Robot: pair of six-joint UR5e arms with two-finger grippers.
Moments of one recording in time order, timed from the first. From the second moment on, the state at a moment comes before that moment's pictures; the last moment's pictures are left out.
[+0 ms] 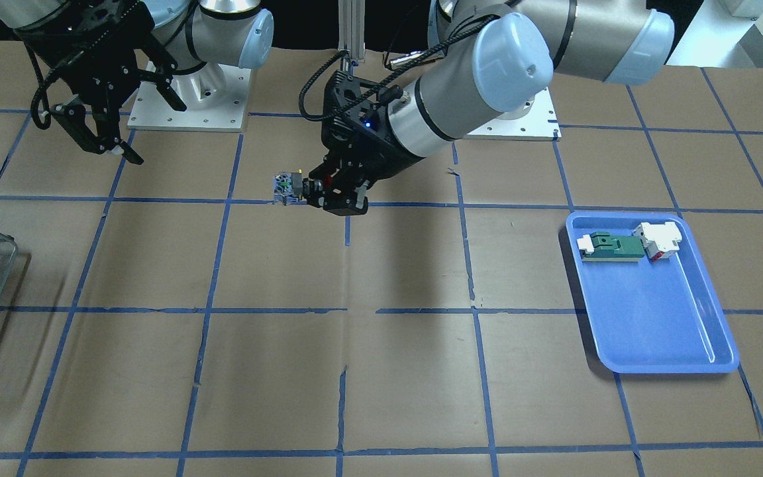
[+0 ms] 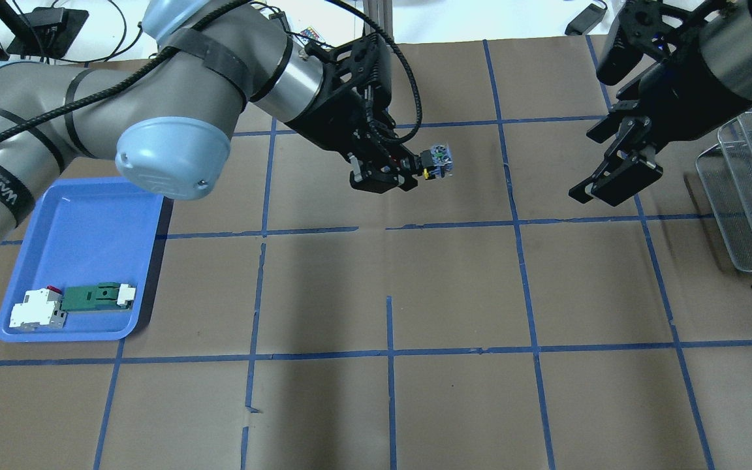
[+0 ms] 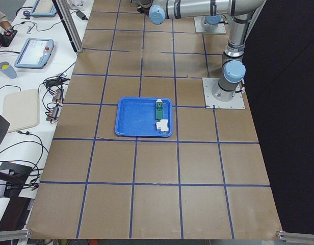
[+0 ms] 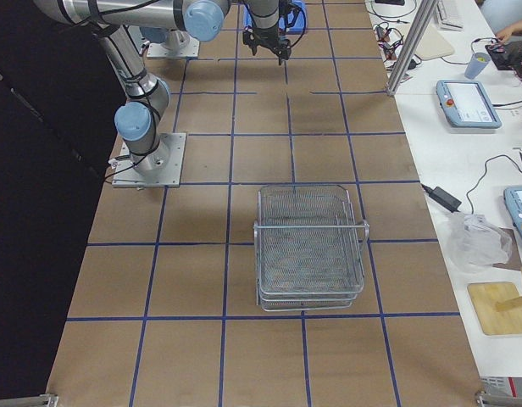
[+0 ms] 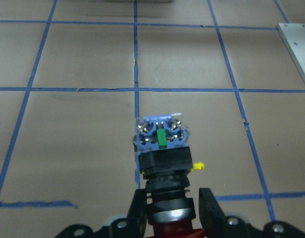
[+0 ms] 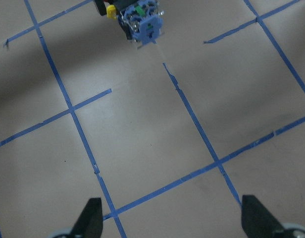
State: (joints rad) left arm -1.81 -1.74 -1.65 -1.24 0.89 1.27; right arm 1.38 -1.75 1.73 -1.56 -1.20 -1.33
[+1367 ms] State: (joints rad) left arm -1.92 -1.70 -1.66 -1.14 0.88 1.09; right arm 1.32 -1.69 1.79 -1.54 -0.89 -1.67
